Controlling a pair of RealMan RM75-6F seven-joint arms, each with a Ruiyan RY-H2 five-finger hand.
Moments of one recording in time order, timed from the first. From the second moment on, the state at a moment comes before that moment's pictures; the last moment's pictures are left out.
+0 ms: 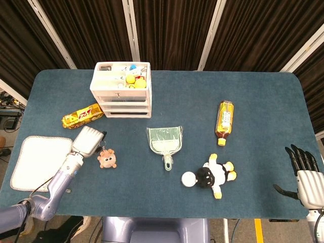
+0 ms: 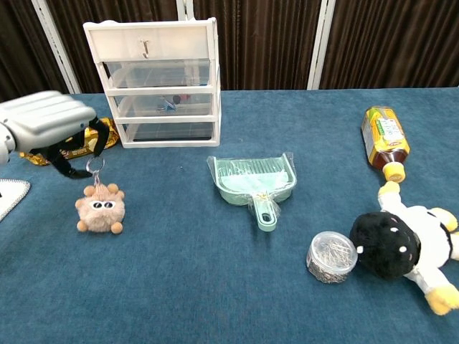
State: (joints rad) left arm -0.67 -1.49 -0.10 -1.38 1.26 1.02 0.57; right arm 0.05 -1.07 0.06 -1.66 -1.49 1.48 0.04
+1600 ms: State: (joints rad) left arm -1.05 -1.51 -0.15 -0.95 1.63 1.03 0.46; right arm 0.05 -1.05 0.06 -1.67 -1.46 1.45 0.08
